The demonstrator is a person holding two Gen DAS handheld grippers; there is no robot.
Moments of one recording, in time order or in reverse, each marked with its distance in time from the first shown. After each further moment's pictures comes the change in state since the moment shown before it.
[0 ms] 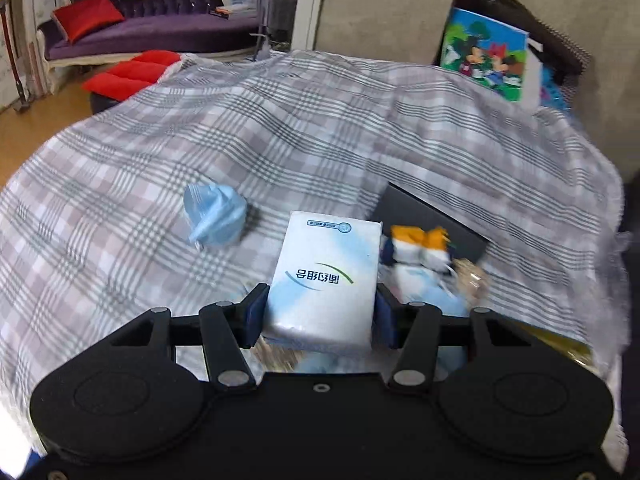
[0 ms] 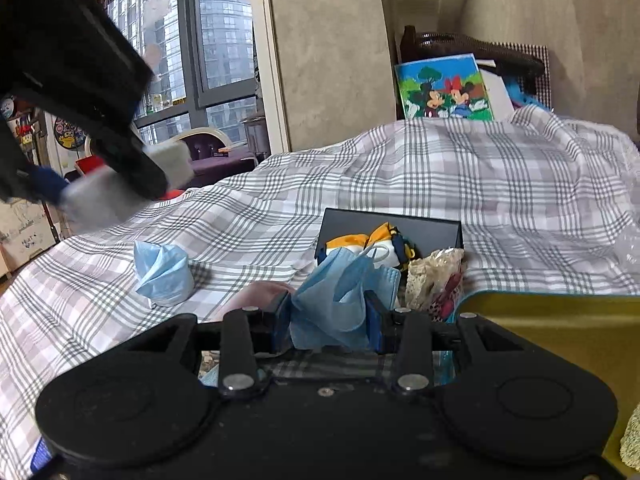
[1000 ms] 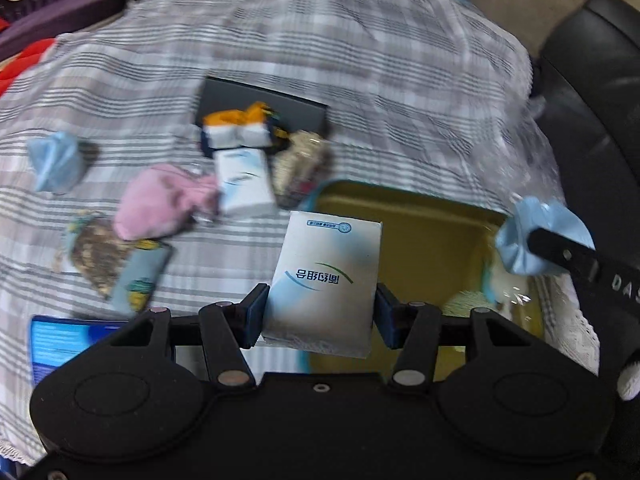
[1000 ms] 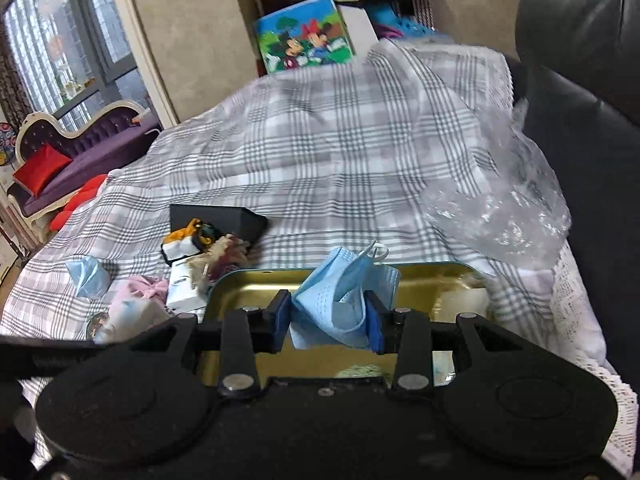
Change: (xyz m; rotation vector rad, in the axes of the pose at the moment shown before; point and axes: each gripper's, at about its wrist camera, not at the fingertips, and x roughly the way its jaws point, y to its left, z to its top) left arm 0.033 -0.128 -0.072 0.244 0.207 -0.193; right arm -0.107 -0.197 0.074 0.242 0.304 -0.155
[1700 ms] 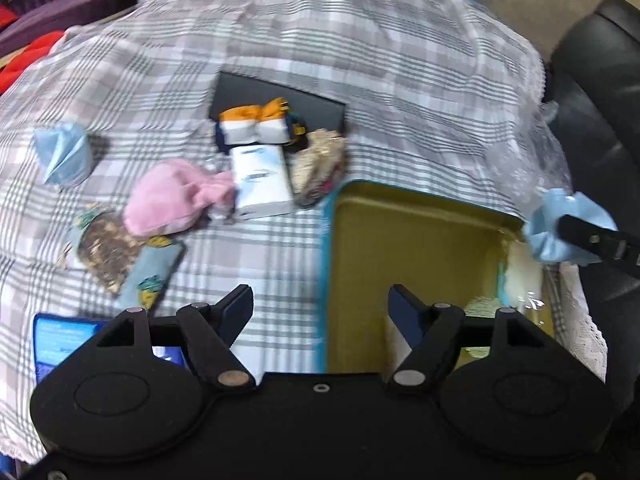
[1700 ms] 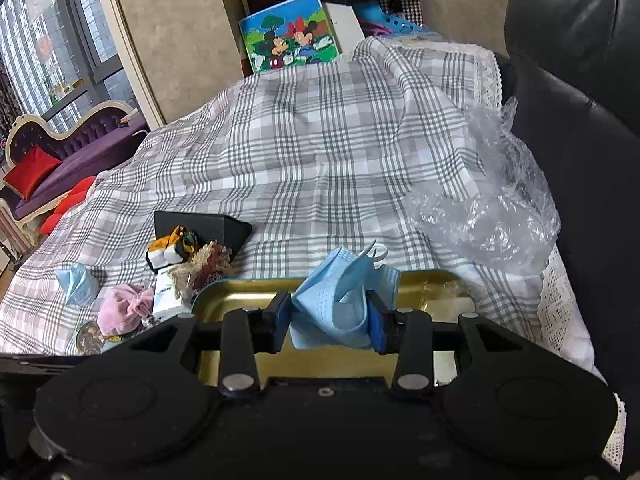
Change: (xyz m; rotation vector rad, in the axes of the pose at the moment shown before) left arm 0.003 0.021 0.000 -0.048 0.000 0.044; right arm 0.004 -0.002 0.014 -0.006 -0.012 -0.043
